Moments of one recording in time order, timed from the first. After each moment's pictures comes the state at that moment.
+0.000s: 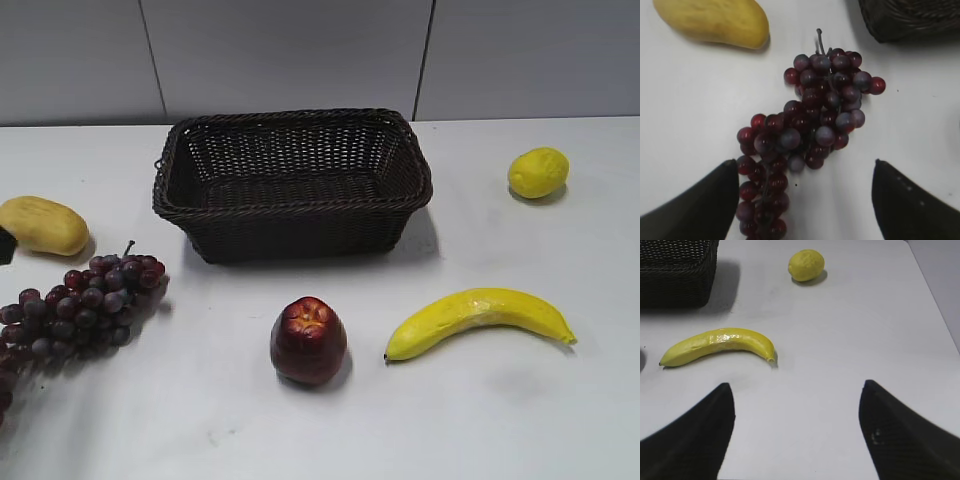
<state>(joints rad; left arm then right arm) -0.03 1.25 -0.73 -0.47 0.69 0.40 0.14 -0.01 -0.51 0.02 1.04 0.01</state>
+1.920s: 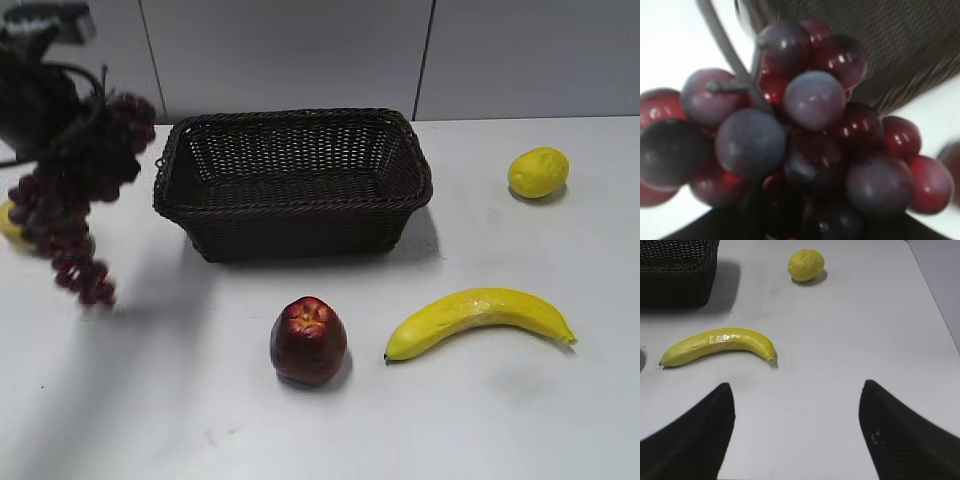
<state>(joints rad) -0.24 1.58 -1.21 -0.46 0.72 0.42 0.14 -0.01 -0.51 0.02 1.04 0.01</state>
